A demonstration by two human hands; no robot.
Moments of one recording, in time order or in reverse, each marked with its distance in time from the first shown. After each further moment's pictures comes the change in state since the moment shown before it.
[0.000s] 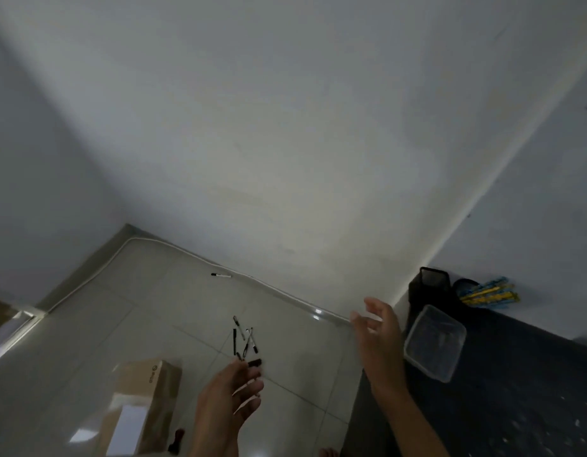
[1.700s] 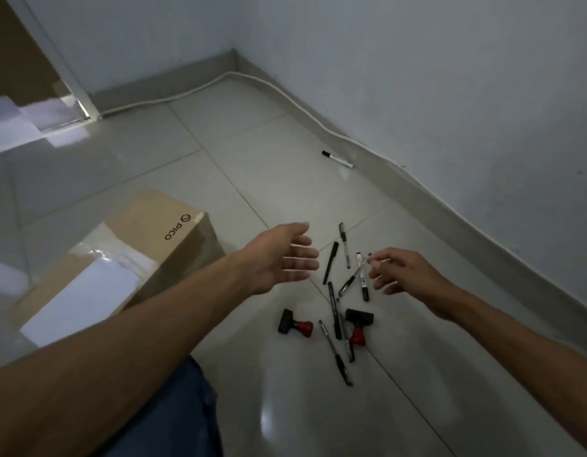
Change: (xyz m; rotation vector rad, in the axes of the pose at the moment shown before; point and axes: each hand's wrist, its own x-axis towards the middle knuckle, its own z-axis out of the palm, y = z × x) left_hand 0.692 -0.178 -0.196 0.142 -0.109 0.041; right_hand 0.174 0.572 0.501 -0.495 -1.020 -0.115
